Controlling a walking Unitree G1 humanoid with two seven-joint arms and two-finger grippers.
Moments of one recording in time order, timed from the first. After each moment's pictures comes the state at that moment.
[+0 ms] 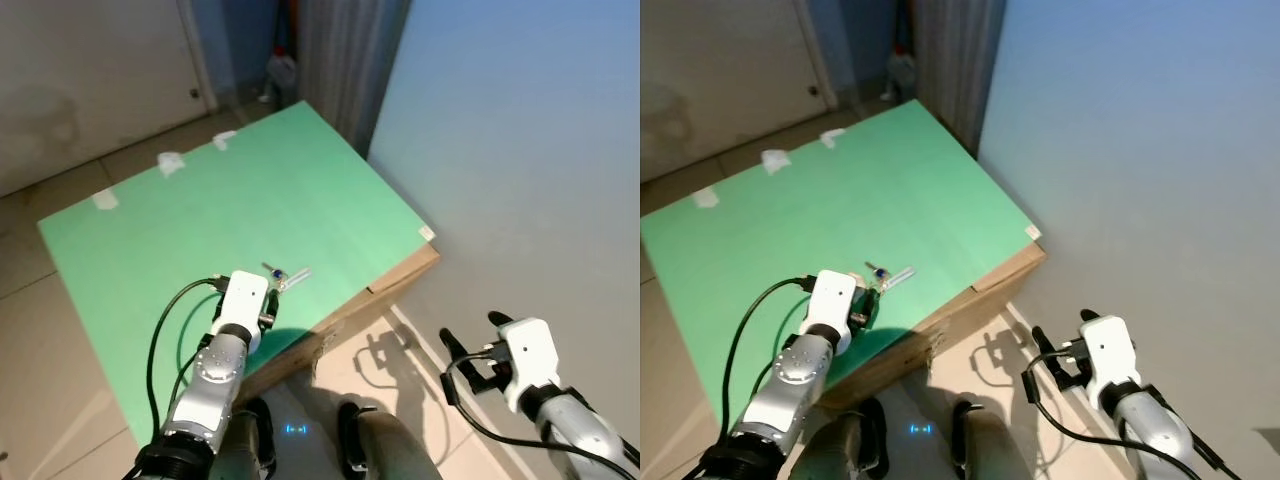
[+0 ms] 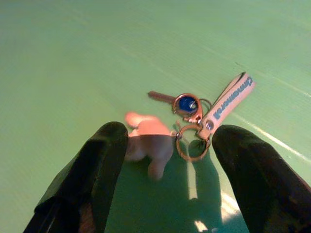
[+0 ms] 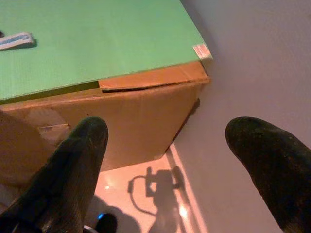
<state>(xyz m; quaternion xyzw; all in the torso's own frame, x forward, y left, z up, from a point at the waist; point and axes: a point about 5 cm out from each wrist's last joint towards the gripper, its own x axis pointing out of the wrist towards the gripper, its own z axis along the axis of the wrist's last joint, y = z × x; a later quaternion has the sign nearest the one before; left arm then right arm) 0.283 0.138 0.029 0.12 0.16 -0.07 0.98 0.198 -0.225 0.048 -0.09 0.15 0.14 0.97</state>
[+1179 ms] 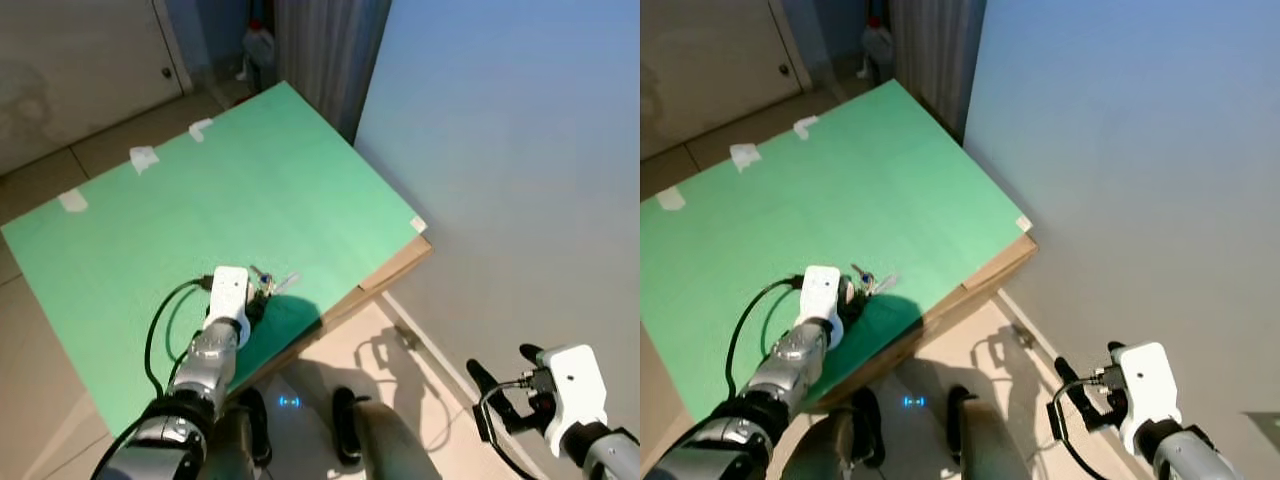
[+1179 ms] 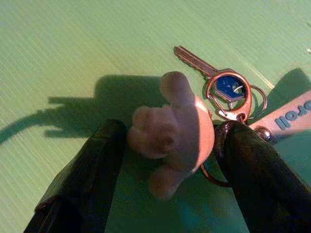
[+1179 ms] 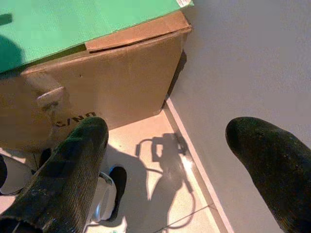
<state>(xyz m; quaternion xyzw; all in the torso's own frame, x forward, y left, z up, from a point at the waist) 0.304 0.162 0.008 0.03 0.25 -0.01 0.97 0.158 -0.238 0.072 -0.07 0.21 0.13 0.97</state>
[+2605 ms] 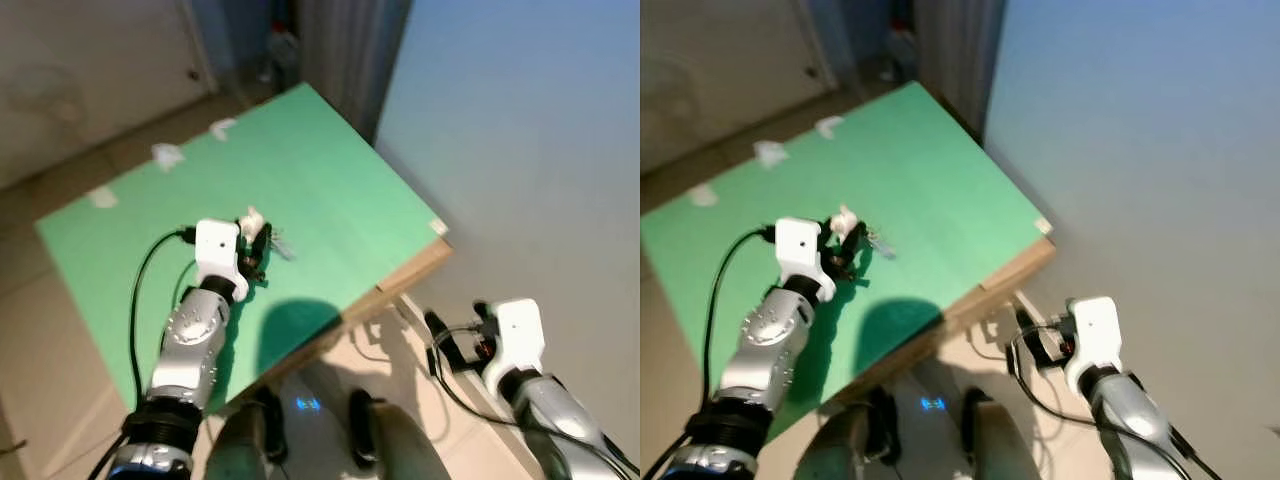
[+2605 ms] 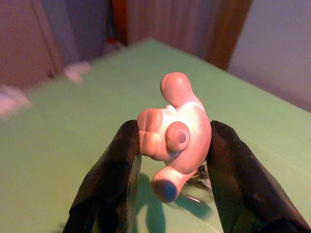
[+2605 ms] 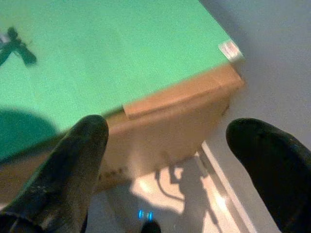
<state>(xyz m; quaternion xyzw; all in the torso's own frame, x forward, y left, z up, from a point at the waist) 0.312 0.157 0.103 0.03 -0.02 -0.11 0.99 0.226 -0.193 0.064 -0.02 0.14 0.12 0.98</state>
